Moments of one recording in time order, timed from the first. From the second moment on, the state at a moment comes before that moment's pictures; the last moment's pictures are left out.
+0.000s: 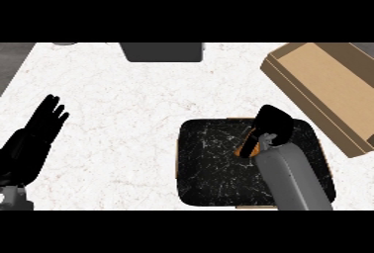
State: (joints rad) left arm -0.01 0.33 0.09 -1.66 0.32 0.02 0.25; right arm -0.44 -0.02 0.13 -1.30 1.04 0.41 1.03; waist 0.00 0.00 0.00
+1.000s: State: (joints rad) left arm -0.05 0.31 0.12 -1.64 0.30 -0.02 0.27; right arm -0.70 -0.18 0.12 -1.03 1.01 0.28 0.38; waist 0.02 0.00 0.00
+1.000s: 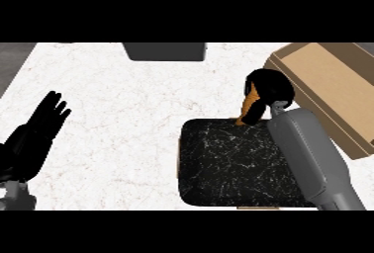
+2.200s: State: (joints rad) left arm -0.04 0.29 0.15 -1.61 0.28 -0.05 0.25; right arm -0.89 -0.37 -0.12 -1.38 1.06 0.29 0.56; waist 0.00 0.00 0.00
